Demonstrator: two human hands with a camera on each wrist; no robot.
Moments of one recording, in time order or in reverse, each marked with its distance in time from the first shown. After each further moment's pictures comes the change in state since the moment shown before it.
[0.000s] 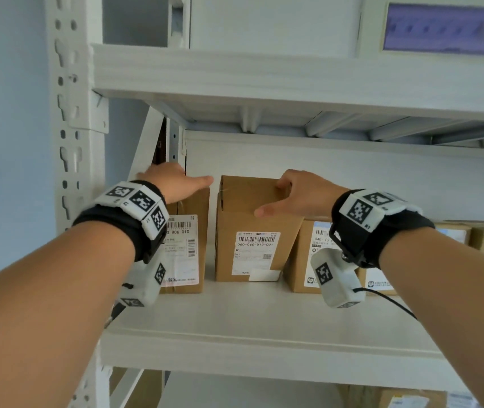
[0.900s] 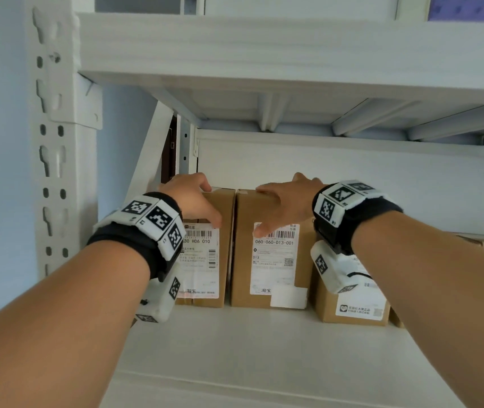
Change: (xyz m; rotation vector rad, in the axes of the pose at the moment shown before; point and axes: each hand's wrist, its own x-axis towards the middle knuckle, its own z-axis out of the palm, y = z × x) left_hand 0.039 -0.006 0.027 -0.077 -0.117 0.036; right_hand 0.089 -0.014 0.033 -0.366 -0.176 -0.028
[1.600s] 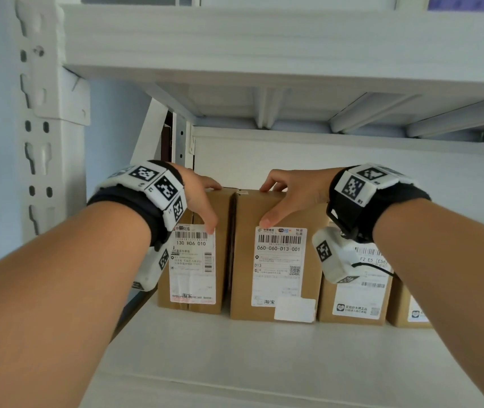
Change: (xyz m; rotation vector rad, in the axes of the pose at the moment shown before) left_hand -0.001 0.031 -0.025 0.435 -0.286 0.030; right_hand -0.010 0.016 -0.019 0.325 -0.125 -0.114
